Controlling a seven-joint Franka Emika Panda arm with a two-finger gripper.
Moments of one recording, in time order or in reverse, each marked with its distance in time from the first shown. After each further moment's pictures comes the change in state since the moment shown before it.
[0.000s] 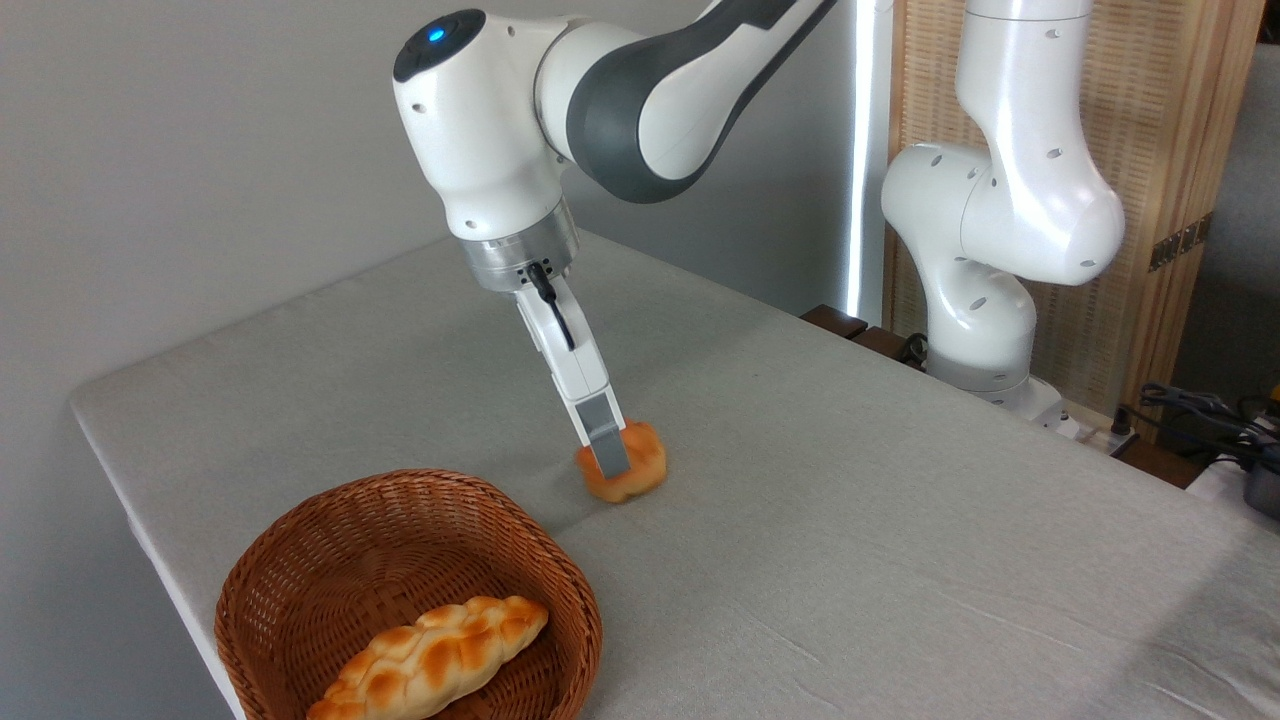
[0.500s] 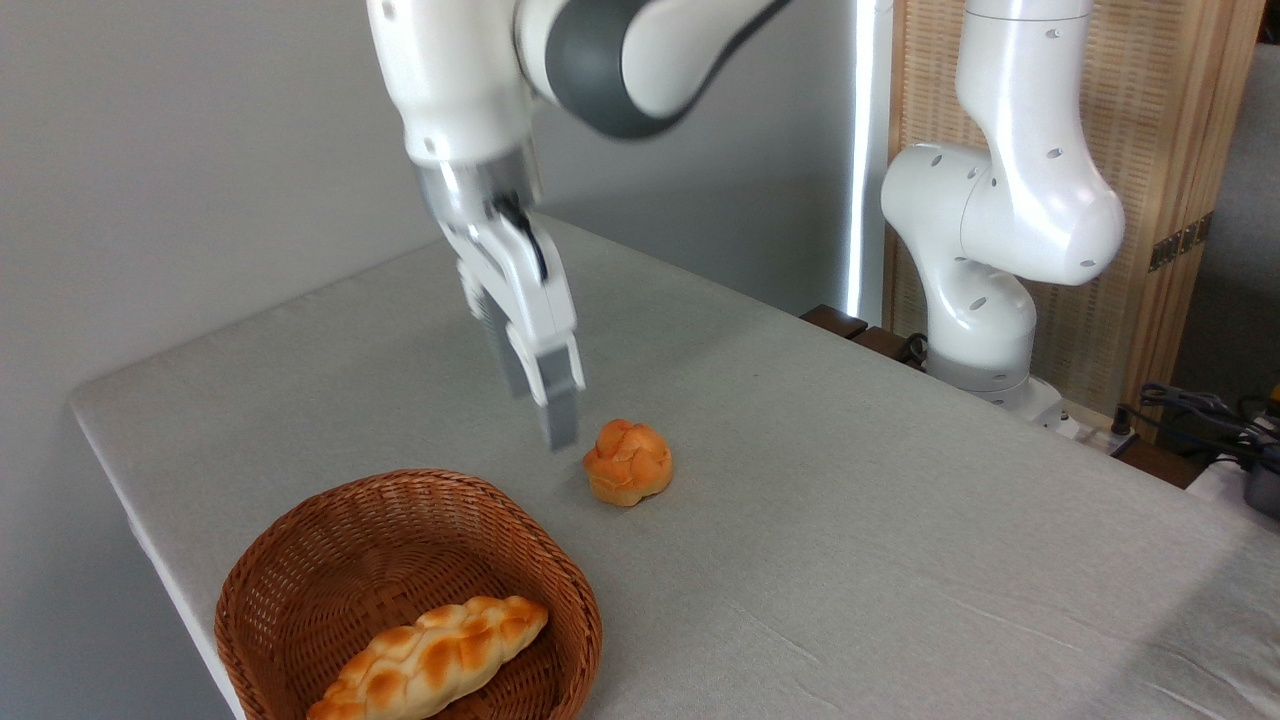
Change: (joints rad) arm 0.001 -0.005 0.012 0.151 0.000 0.011 -0.144
